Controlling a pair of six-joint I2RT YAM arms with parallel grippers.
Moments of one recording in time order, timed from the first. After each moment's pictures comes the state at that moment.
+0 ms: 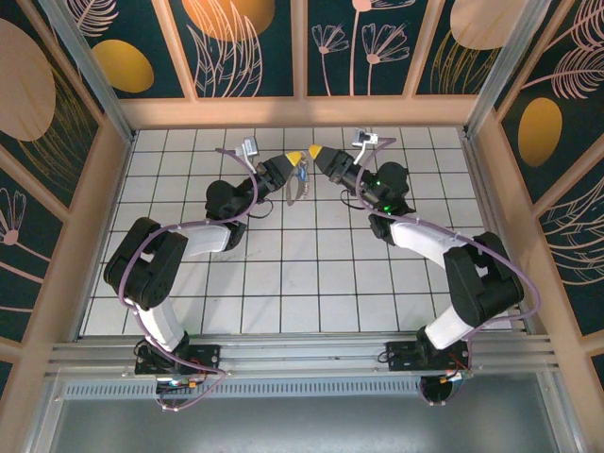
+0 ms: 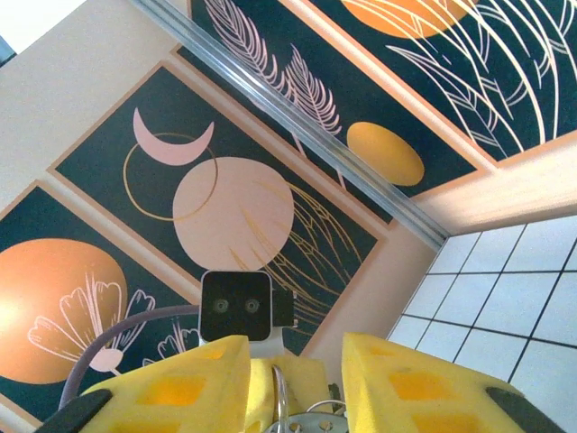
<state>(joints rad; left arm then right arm) -0.50 1.77 0.86 1.37 0.50 -1.29 0.49 1.57 0.88 0.97 -0.50 1.03</state>
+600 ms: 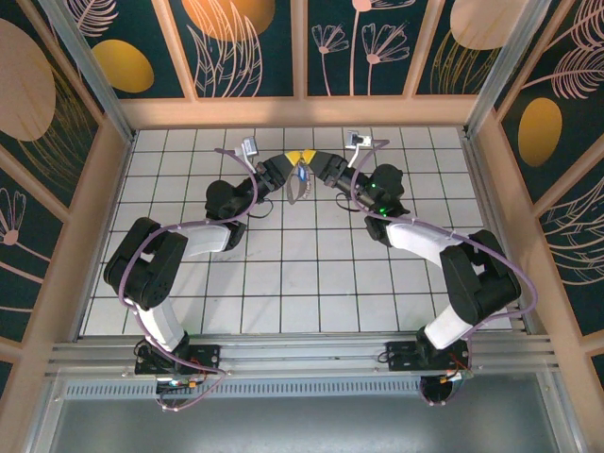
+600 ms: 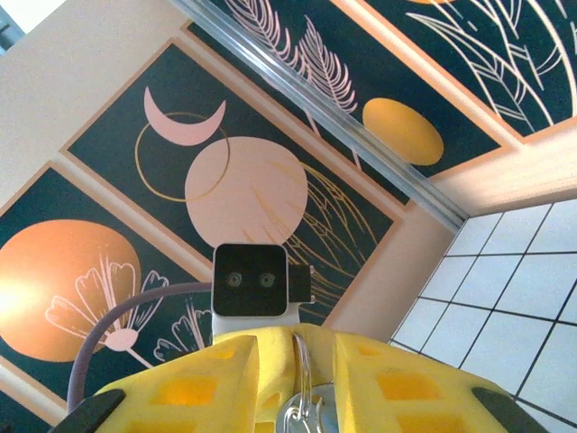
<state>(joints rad) -0.50 1.77 0.86 1.37 0.50 -1.29 0.52 1.59 0.88 0.99 -0.52 1.04</state>
